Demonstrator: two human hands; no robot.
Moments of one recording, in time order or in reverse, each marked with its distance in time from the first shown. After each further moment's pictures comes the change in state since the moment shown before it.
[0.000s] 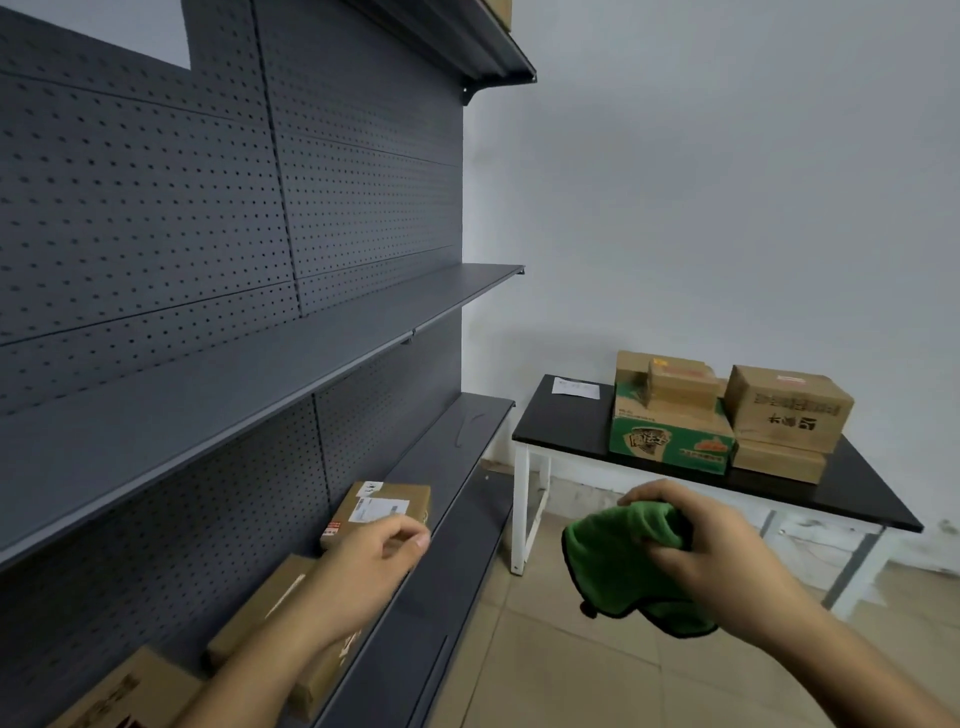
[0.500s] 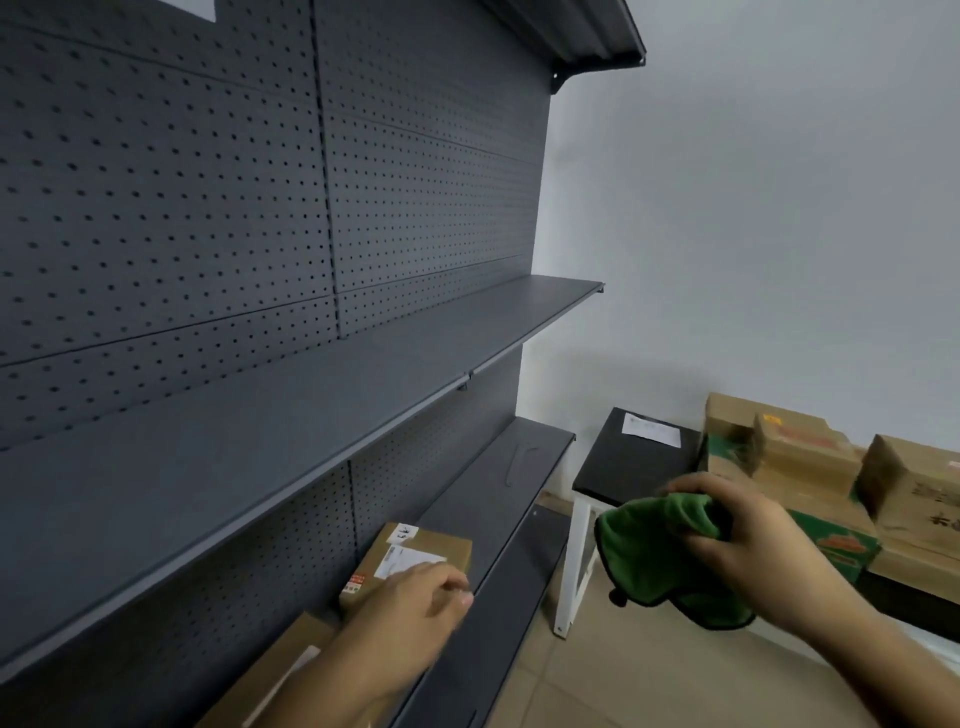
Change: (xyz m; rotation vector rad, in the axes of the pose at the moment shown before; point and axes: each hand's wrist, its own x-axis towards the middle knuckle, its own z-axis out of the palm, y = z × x) left_hand 0.184 -0.046 -0.013 0.192 0.007 -0.084; right_hand 0.259 0.024 0.038 -0.030 -0.038 -0.089
